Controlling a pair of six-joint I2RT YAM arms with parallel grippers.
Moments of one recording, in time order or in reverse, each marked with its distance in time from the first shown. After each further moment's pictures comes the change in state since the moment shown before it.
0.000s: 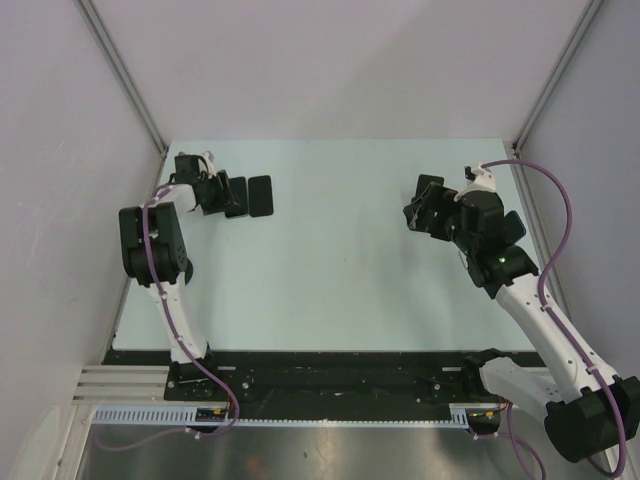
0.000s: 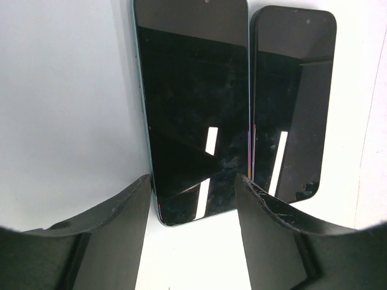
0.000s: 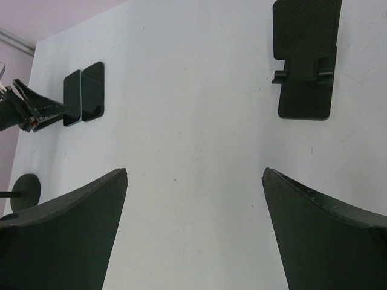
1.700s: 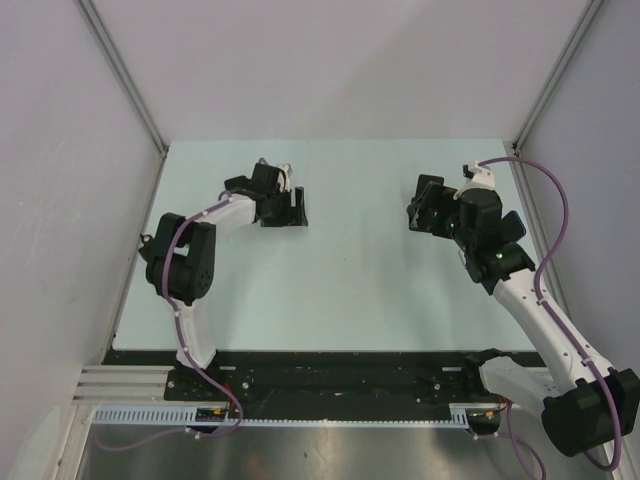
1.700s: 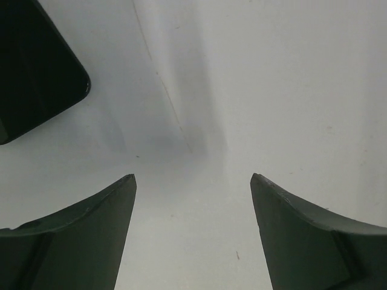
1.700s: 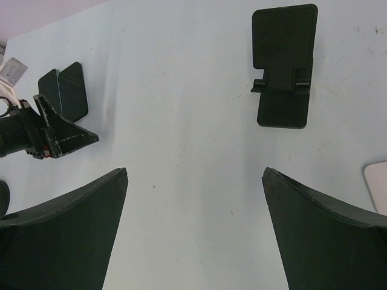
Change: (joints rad) left arm -0.447 -0.177 -0.139 -0.045 -0.126 -0.078; right arm -0.018 0.033 -0.006 0.024 0.028 -0.070
